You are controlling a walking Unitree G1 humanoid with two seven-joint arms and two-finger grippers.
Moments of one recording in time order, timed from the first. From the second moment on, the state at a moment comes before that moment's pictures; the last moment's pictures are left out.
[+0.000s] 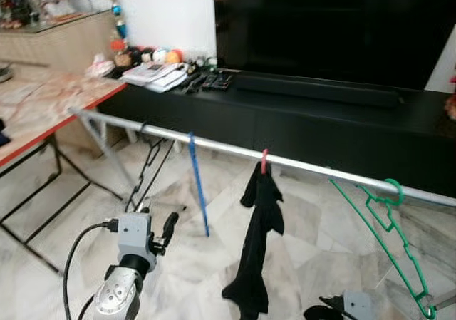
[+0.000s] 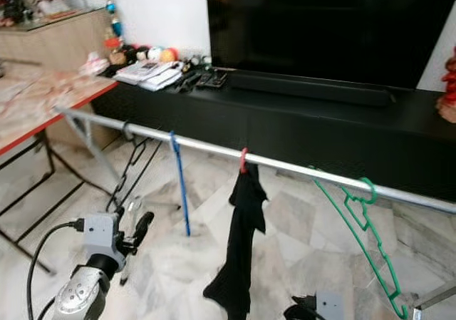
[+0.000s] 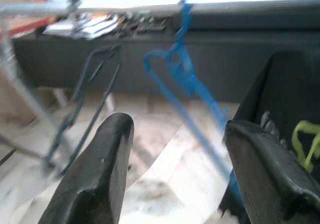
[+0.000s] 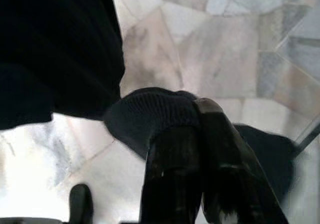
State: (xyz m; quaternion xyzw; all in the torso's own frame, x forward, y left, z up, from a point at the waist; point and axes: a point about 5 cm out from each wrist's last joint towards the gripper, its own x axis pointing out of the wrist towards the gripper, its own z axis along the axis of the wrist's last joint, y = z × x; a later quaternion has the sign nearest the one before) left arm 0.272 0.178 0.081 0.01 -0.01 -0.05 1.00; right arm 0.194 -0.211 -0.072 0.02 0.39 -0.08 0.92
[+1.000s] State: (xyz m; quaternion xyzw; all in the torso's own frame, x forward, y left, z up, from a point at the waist) left arm 0.270 0.175 0.083 -0.01 0.00 -0.04 1.00; right arm 0.197 -0.195 -0.073 0.00 0.40 -0.03 0.92
